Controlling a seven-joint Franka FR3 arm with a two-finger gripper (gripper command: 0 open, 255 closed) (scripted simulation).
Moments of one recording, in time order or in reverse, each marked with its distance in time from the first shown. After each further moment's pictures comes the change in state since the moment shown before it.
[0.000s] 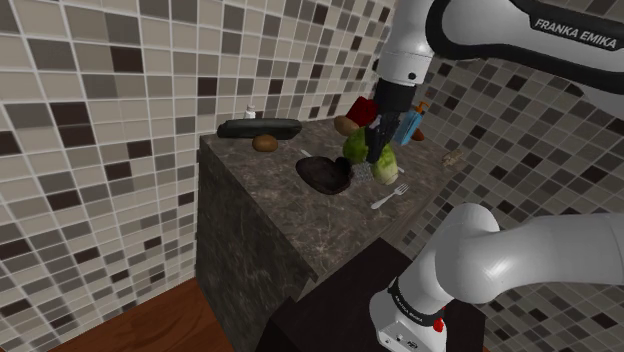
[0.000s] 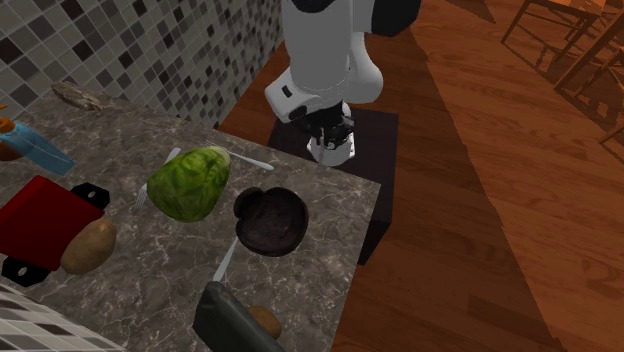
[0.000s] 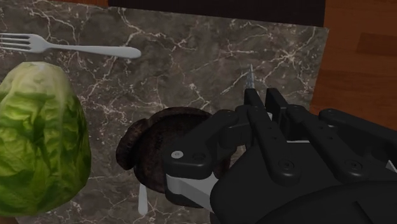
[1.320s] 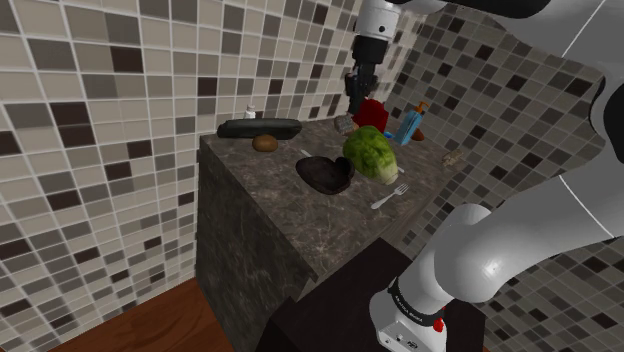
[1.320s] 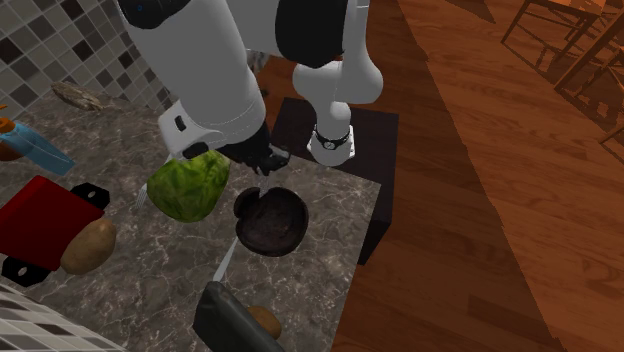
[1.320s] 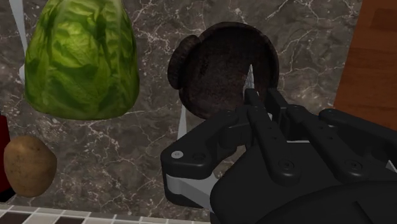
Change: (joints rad) arm -0.031 0.435 -0.153 0.444 -0.069 -0.007 -0.184
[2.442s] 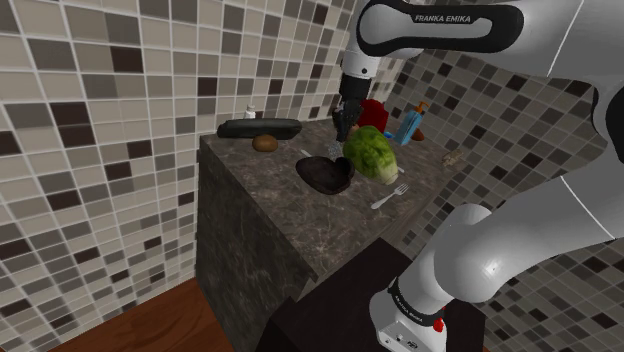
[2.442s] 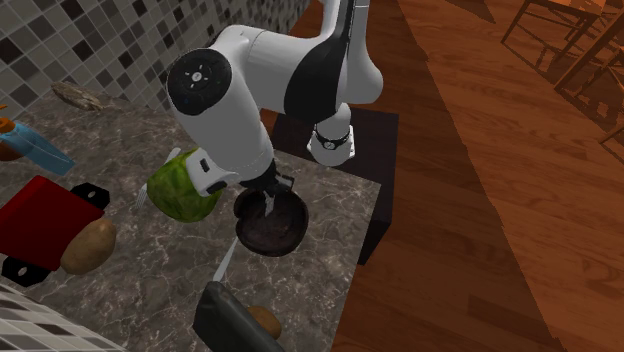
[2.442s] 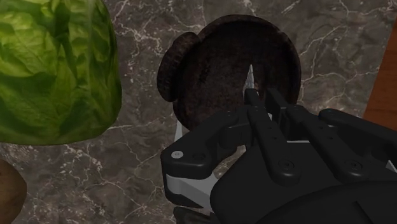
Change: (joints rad) arm -0.005 -0.011 -0.010 -0.236 -0.007 0.225 0.004
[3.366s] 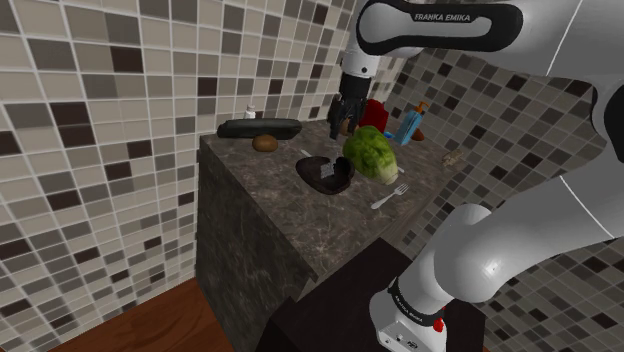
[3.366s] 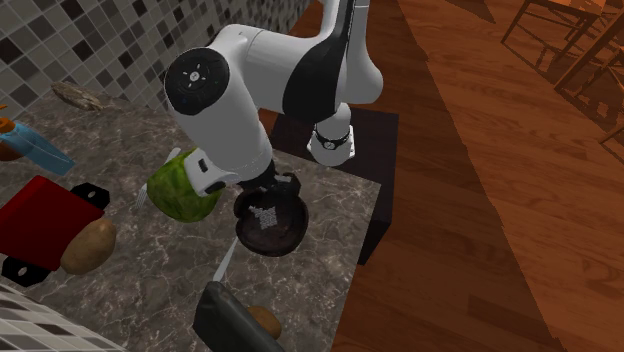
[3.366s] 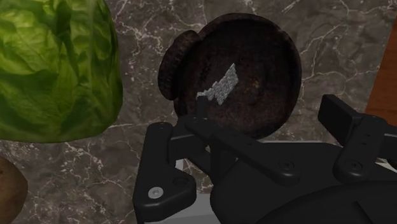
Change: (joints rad) arm 0.000 0.005 -0.001 0.010 0.000 -0.004 -0.002
